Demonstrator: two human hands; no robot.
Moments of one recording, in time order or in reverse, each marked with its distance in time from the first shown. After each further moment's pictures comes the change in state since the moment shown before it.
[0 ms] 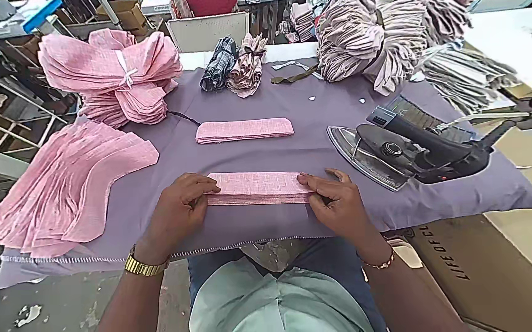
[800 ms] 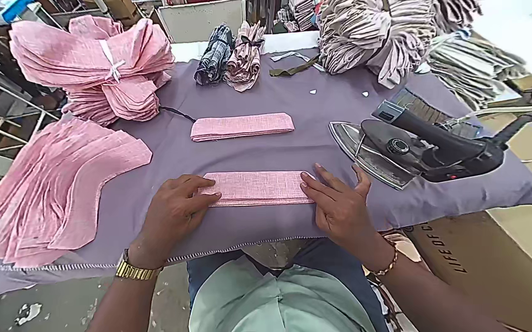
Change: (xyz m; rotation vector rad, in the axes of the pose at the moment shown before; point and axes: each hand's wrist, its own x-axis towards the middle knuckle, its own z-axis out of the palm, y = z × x) left_hand -0.004 -0.009 0.001 0.228 -0.094 0.124; right_hand -0.012 0.003 0.002 -0.359 -0.039 -0.139
